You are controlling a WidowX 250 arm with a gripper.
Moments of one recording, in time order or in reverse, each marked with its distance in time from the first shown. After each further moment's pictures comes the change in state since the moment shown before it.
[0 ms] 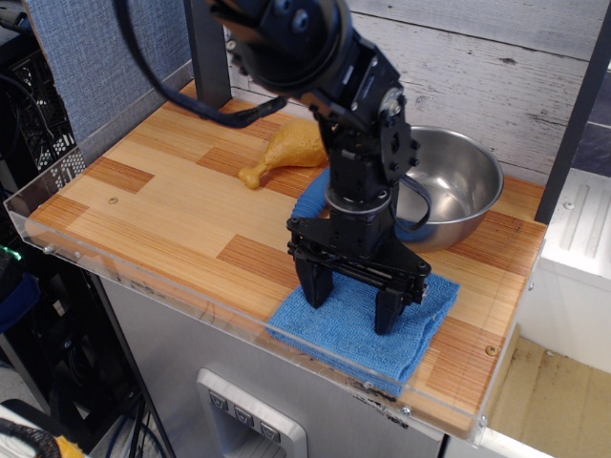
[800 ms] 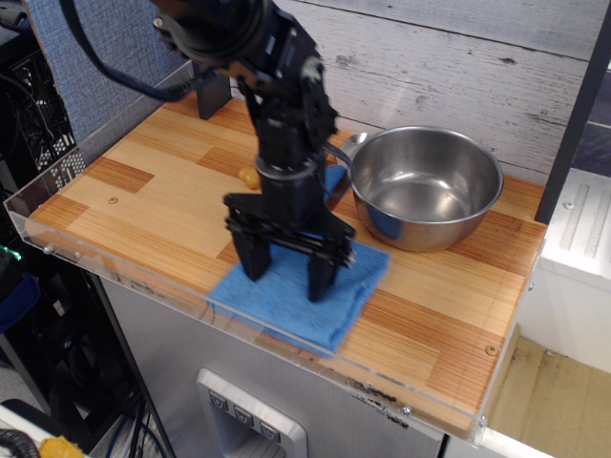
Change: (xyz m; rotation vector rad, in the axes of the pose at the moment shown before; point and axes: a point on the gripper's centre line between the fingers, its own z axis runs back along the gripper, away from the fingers) arm 0.006 0.070 0.003 0.049 0.046 0.085
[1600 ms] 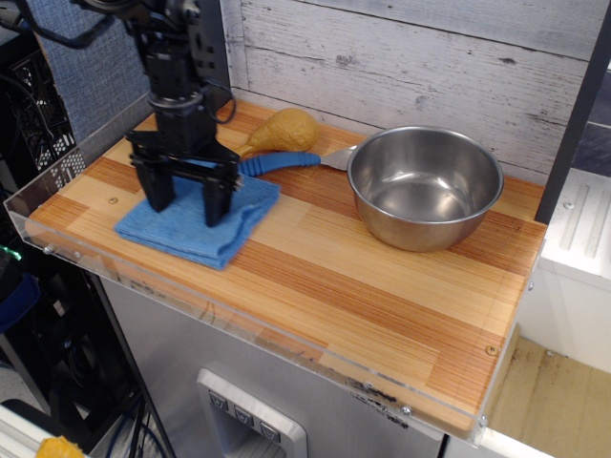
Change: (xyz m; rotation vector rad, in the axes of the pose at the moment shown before) arm 0.030 0.117 -0.005 0.051 0.044 0.069
